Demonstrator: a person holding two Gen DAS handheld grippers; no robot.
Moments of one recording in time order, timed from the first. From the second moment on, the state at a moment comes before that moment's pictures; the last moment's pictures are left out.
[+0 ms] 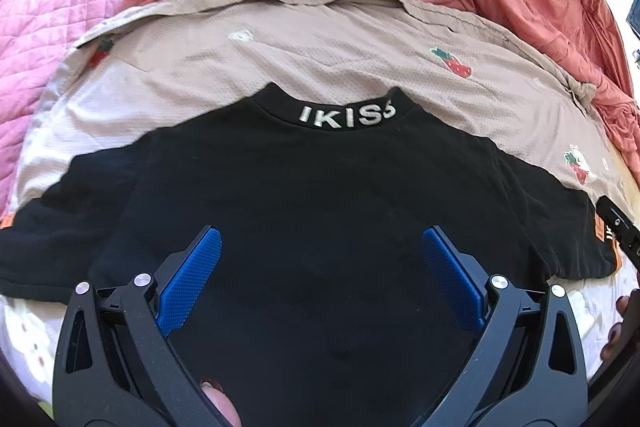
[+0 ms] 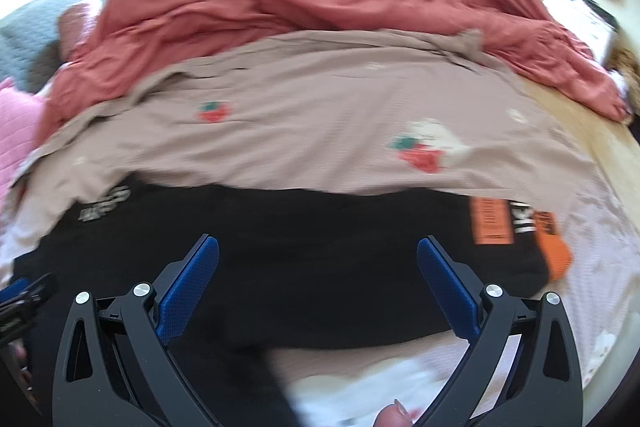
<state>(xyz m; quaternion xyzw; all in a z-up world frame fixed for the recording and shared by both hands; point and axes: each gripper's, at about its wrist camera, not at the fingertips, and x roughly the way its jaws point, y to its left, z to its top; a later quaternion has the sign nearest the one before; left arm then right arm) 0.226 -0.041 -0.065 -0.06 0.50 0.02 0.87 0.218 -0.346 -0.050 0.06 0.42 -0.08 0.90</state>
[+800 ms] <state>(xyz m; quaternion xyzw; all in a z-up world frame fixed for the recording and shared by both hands) 0.240 -0.048 -0.124 -0.05 0.52 0.03 0.85 0.181 -0.551 -0.110 0.17 0.44 -0.24 0.85</state>
